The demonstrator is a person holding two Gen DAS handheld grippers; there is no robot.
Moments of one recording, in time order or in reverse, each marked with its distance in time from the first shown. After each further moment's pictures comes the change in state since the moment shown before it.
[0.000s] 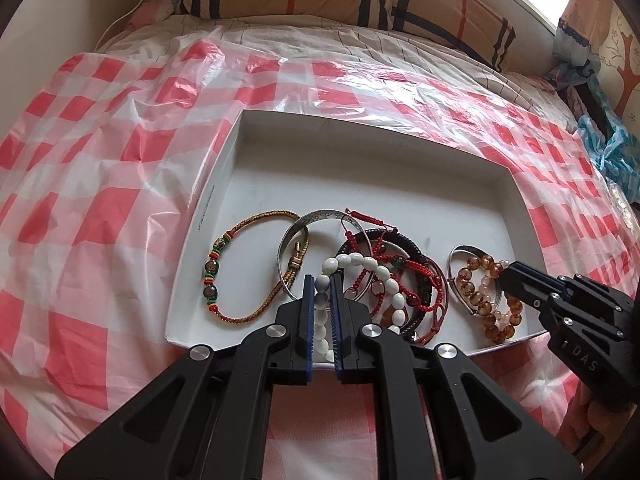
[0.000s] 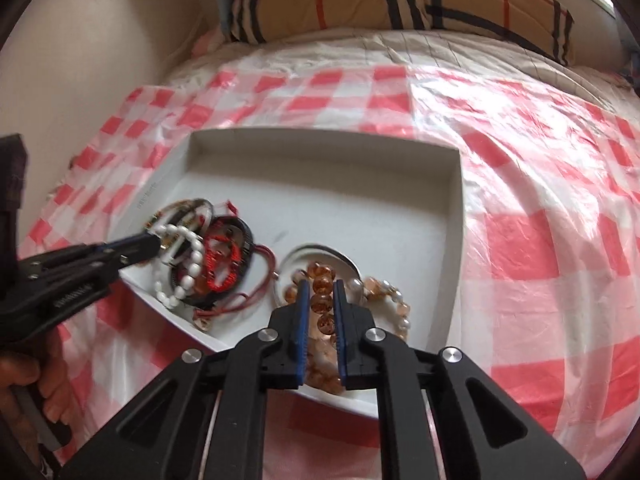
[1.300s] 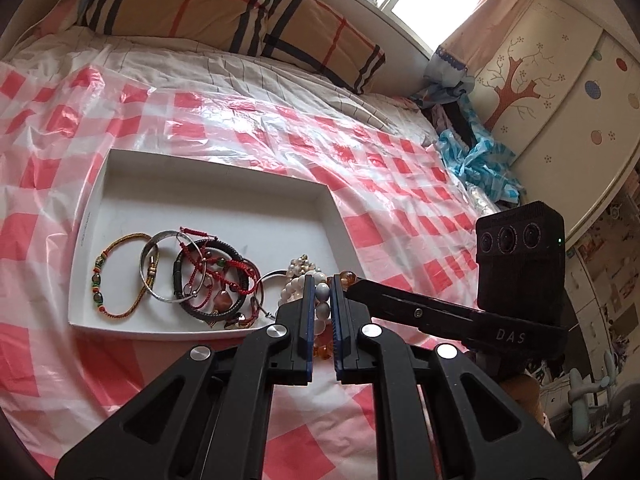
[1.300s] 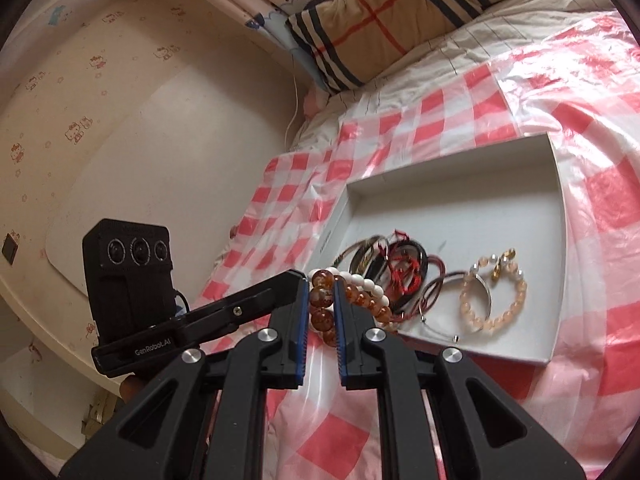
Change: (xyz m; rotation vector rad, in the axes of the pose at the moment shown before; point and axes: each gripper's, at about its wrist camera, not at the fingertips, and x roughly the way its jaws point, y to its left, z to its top) left arm -0.073 -0.026 -0.008 0.068 -0.060 -0.530; right arm -0.057 -0.007 -0.011 0.250 -0.068 0.613
